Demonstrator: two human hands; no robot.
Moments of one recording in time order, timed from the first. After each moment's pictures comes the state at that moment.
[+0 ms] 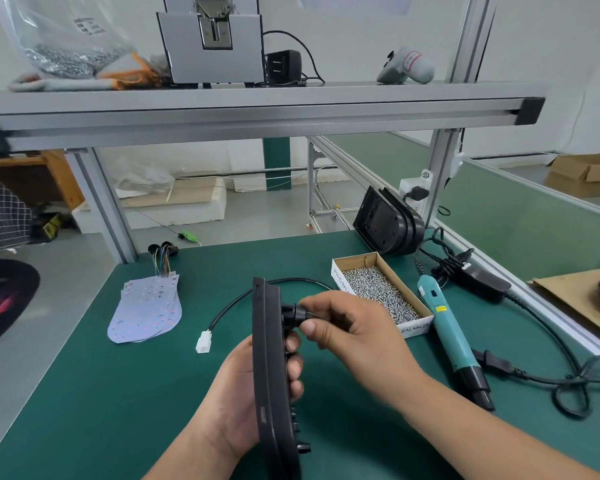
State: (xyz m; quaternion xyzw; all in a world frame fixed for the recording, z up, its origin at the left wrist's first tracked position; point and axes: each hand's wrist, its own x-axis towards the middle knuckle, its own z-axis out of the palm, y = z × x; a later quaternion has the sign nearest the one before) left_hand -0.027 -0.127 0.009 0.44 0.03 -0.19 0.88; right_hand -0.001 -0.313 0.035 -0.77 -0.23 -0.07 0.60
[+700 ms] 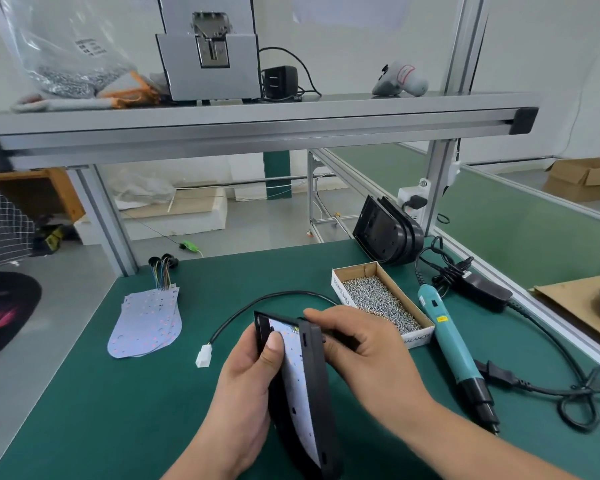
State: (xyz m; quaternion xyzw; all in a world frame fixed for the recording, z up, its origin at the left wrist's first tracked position) left_hand -0.030 -0.139 0.016 0.54 -0.04 0.00 0.84; right_hand -0.015 -0.312 0.039 -0.76 -0.21 -0.14 0.59
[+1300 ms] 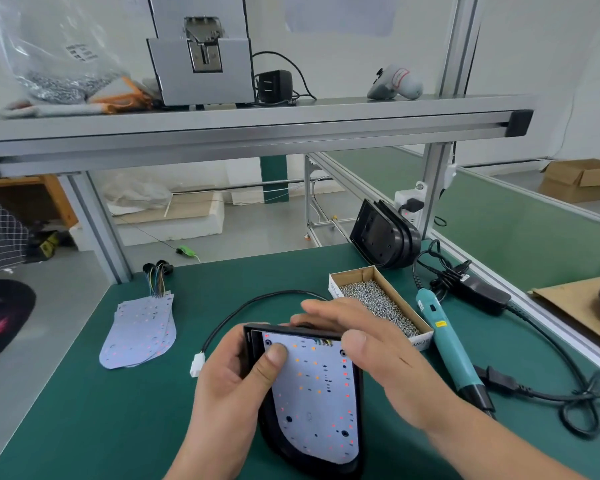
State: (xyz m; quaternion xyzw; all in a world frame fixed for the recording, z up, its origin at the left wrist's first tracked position) left_hand -0.026 -0.126 0.013 0.61 -0.07 0.10 0.78; right_hand -0.013 -0.338 0.051 -0.74 -0.27 0.01 0.62
